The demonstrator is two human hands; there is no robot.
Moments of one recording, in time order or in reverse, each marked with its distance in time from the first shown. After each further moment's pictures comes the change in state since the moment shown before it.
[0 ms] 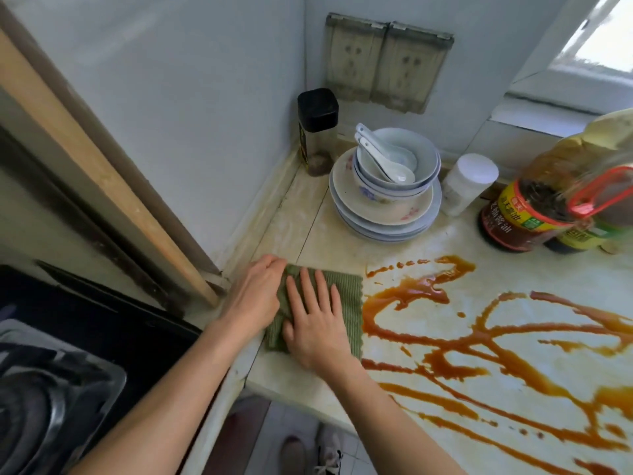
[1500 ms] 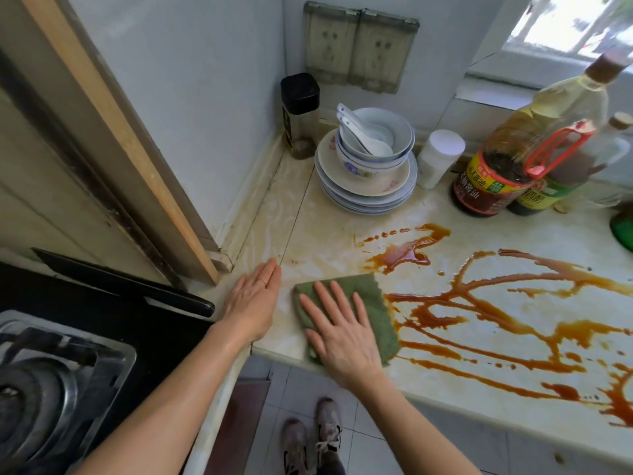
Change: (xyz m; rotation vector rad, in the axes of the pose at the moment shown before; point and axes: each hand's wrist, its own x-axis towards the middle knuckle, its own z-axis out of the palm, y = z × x) left_hand -0.055 -0.006 0.016 0.152 -0.337 0.056; right_hand -0.084 0.023 0.024 -0.155 0.184 0.018
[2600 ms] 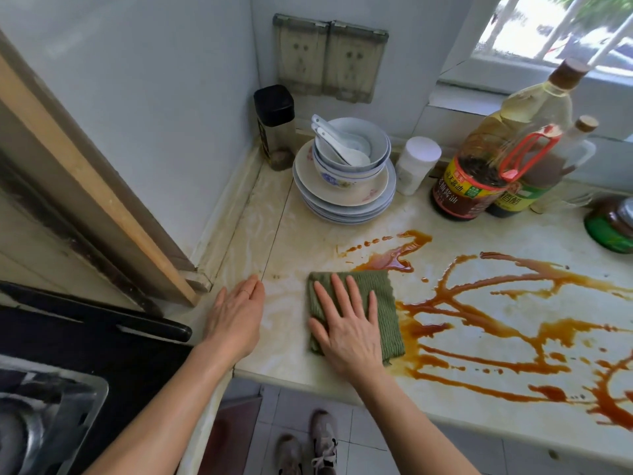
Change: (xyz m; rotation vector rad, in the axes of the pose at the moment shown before) left_hand 0.004 0.012 -0.010 0.039 0.057 -0.052; right_hand 0.016 0.029 -0.005 0.014 0.022 0.240
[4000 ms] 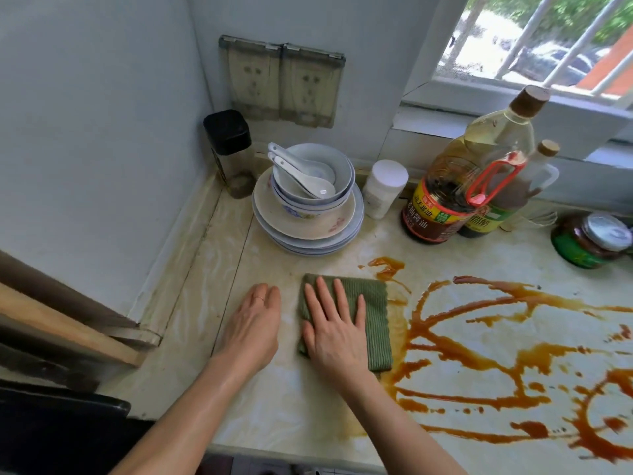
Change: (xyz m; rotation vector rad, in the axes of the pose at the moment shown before) left_hand 0.065 0.067 -0.012 -0.121 0.082 0.149; right_hand 0.057 0.031 -0.013 0.016 -0.060 0.078
